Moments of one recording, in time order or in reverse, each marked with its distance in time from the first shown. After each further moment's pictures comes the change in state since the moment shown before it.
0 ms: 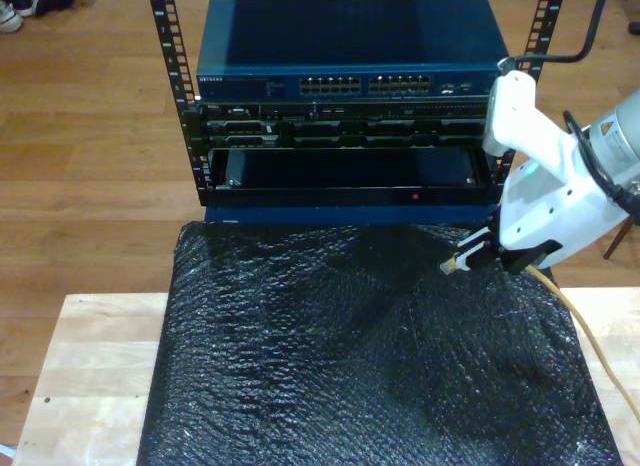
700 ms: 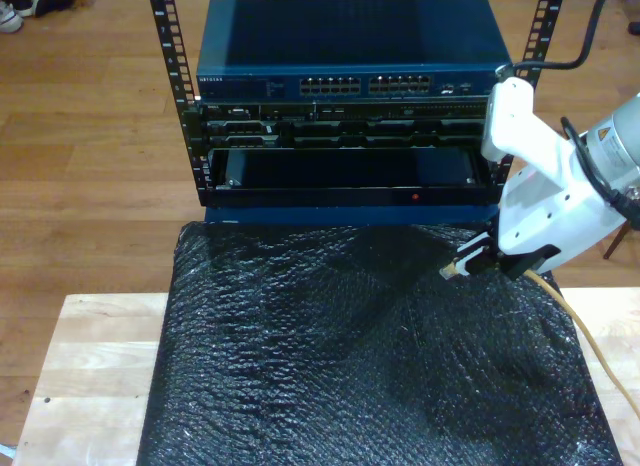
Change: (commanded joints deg) left arm 3.6 0.3 9.5 -4.7 -18.6 5.3; right arm 0.1 0.3 0.1 0.2 -0.5 -0.2
